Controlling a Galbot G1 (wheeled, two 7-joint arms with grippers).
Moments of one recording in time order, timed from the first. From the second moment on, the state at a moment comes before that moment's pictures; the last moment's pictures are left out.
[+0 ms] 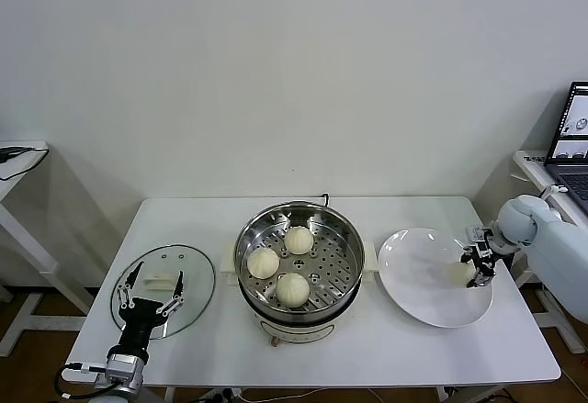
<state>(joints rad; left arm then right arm) 1.57 -1.47 -0.74 -1.98 0.24 -0.10 0.14 -0.20 0.68 -0.43 0.97 -0.35 -0.04 -1.18</state>
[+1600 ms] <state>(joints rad) 1.56 -1.45 -0.74 -2.03 0.23 -0.10 0.14 0.88 0.71 -1.45 1.62 0.56 -0.42 -1.16</state>
